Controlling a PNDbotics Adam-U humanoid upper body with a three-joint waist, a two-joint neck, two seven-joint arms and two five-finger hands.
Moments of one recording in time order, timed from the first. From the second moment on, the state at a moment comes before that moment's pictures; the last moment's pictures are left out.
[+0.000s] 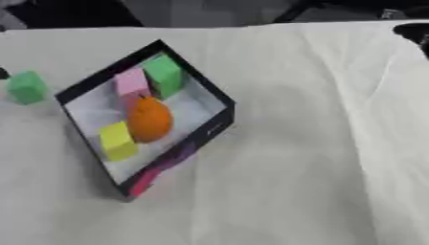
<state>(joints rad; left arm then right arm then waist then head) -0.94 0.77 -0.15 -1.06 -0.65 -0.23 -0.78 -0.26 -0.63 -0.17 -1.77 -0.47 -0.03 -0.05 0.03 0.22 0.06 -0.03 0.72</state>
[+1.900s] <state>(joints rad) -0.94 0.75 -0.09 -0.89 -0.86 -0.23 -0.58 -0.26 -0.61 -0.17 -1.77 -0.46 -0.02 -0.05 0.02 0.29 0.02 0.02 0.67</state>
